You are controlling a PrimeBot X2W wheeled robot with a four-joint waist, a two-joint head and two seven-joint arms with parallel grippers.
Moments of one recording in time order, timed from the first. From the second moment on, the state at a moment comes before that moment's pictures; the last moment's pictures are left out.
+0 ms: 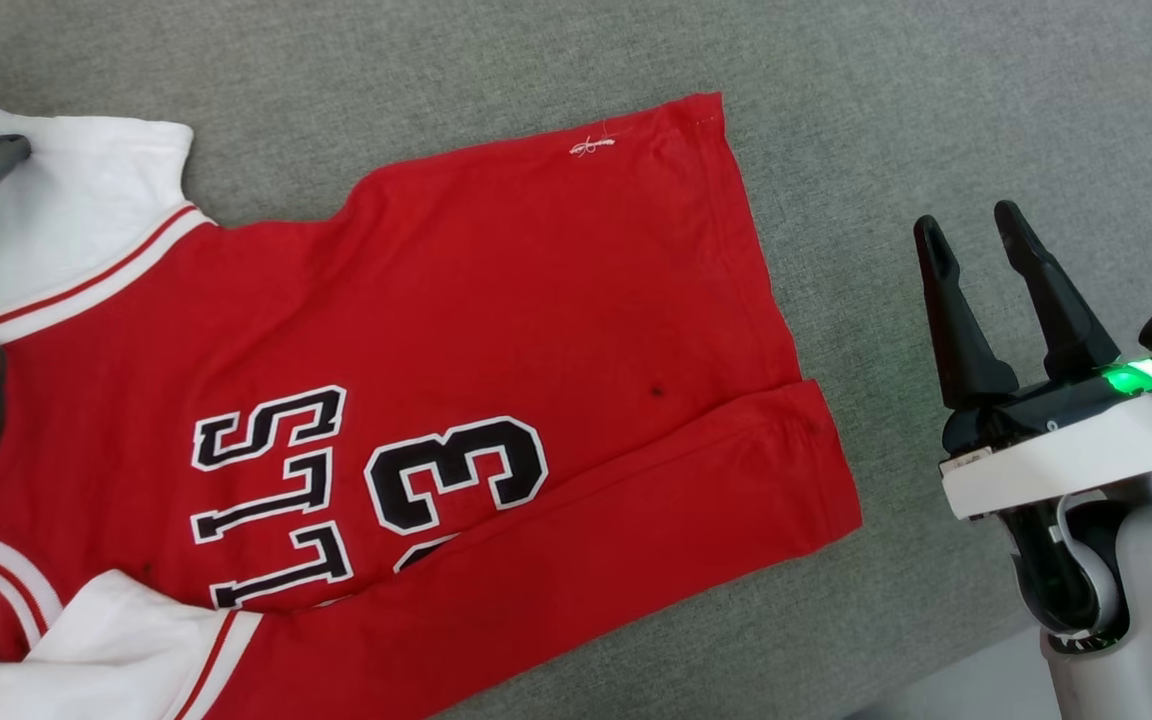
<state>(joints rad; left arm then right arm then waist) -0.97 0.79 -0.40 0.32 -0.82 0.19 1.03 -0.31 -0.16 0.11 -0.04 0.43 0.13 -0.05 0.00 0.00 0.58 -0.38</state>
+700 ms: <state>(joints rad) -1.01 0.70 -0.40 0.26 -0.84 0.18 0.95 -0.63 -0.32 0.11 0.08 0.68 0.13 0.43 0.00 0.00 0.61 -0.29</state>
